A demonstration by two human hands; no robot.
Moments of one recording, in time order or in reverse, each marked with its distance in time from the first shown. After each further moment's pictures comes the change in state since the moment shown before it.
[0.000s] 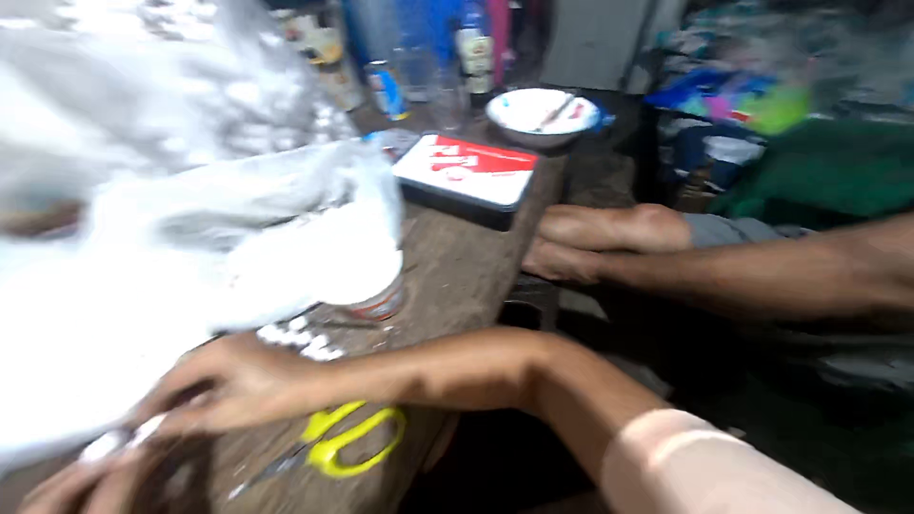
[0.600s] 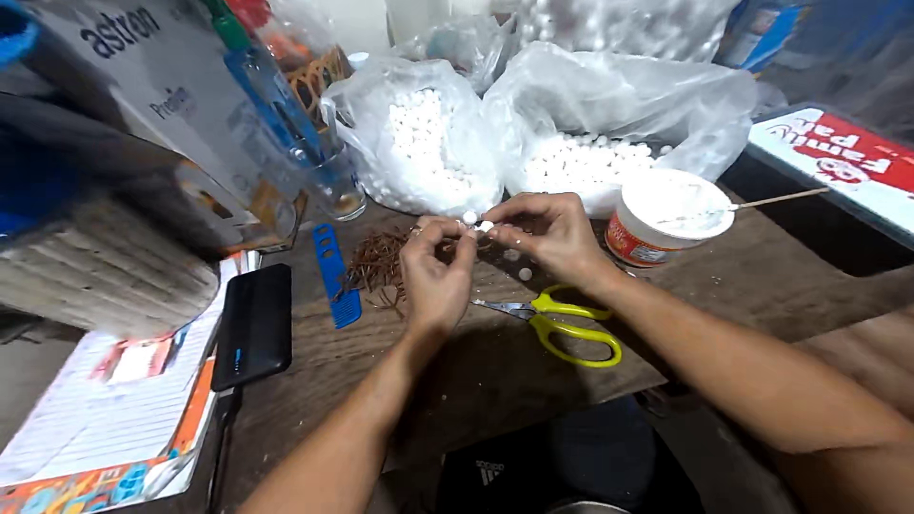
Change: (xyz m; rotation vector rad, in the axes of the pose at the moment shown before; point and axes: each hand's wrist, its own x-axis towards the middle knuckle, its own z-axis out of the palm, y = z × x) left_hand -0.010 0.050 0.058 0.194 0.267 -0.024; right_hand -0.004 0.001 -0.017 0.072 -0.113 0.072
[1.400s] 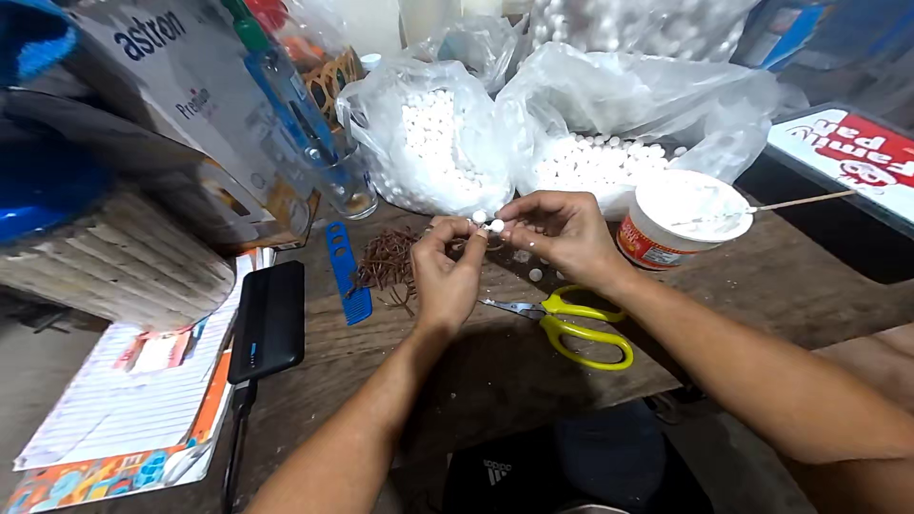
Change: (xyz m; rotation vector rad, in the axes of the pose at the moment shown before) left_hand 0.002 0.004 -0.001 -0.054 -0.016 -0.061; right_hand 0.001 -0.004 -0.002 0.044 -0.019 0.013
